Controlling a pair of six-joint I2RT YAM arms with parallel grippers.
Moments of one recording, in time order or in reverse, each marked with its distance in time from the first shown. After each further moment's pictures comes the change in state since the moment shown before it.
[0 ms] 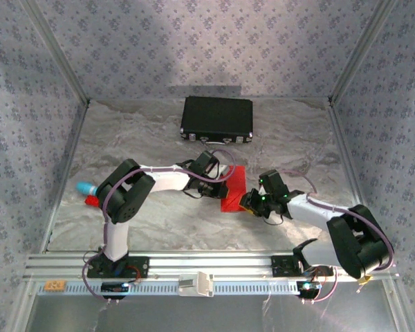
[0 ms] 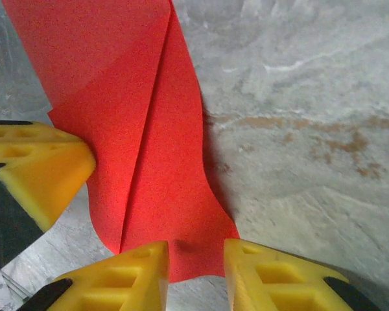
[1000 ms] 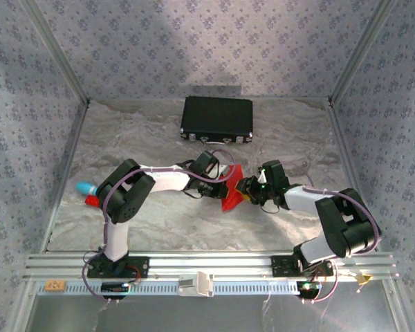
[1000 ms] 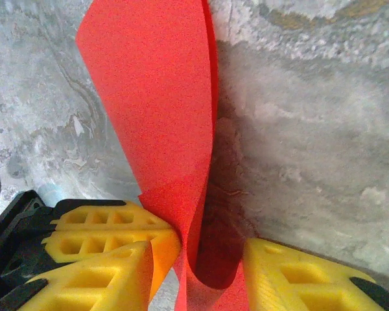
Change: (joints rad) left arm -0.001 0.000 -0.001 0.004 0.000 -0.001; right arm -0.097 0.157 0.053 0.251 -0.106 0.029
